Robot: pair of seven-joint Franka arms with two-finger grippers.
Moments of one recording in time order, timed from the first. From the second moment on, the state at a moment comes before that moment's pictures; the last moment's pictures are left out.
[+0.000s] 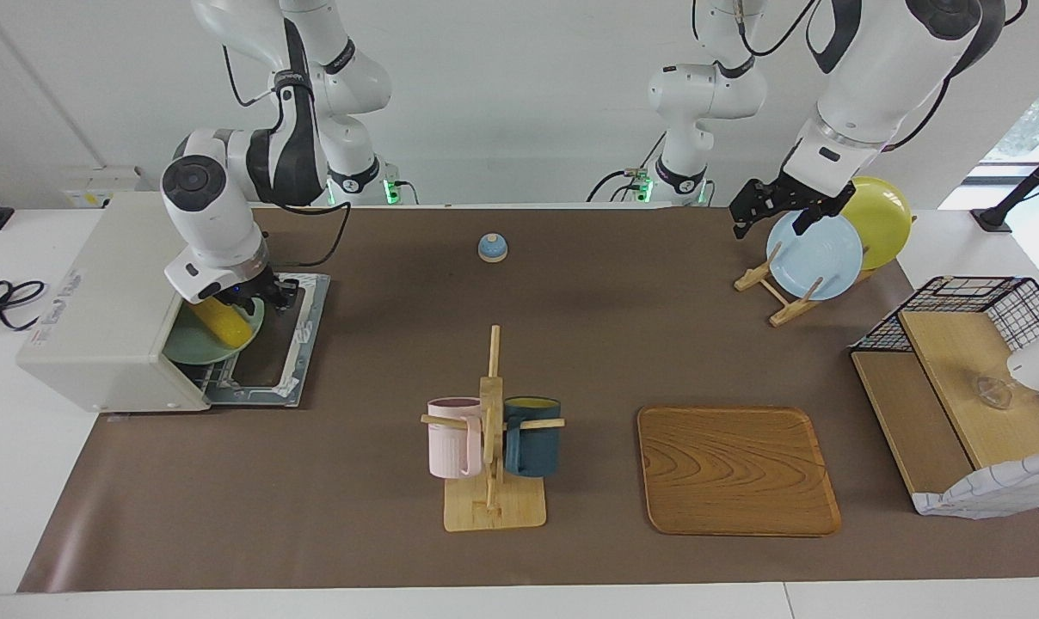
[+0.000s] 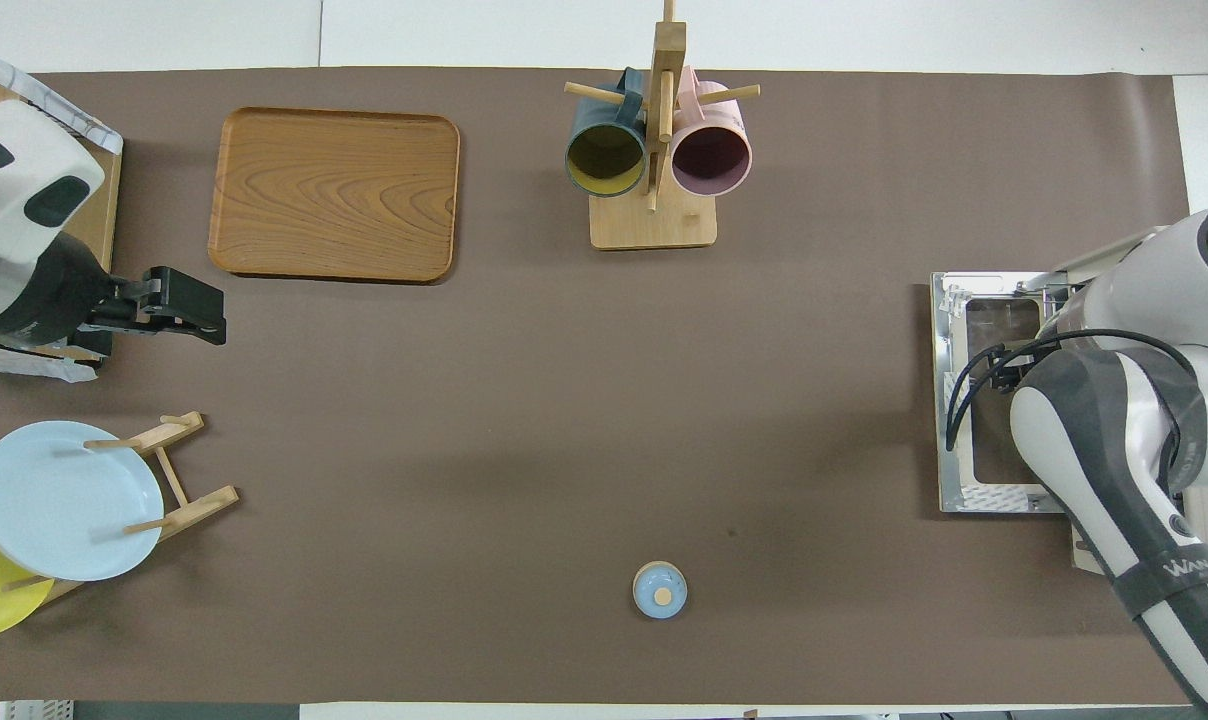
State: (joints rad) left arm -0.17 0.00 -0.03 -1.59 -0.05 1.49 -0.21; right arm 0.09 0.03 -0.13 -2.11 -0.17 1.99 0.03
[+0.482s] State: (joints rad) left arm -0.17 0.00 -0.03 -1.59 -0.05 1.49 -0.21; right arm 0.09 0.02 -0.13 -2.14 -0.17 2.01 -0.02
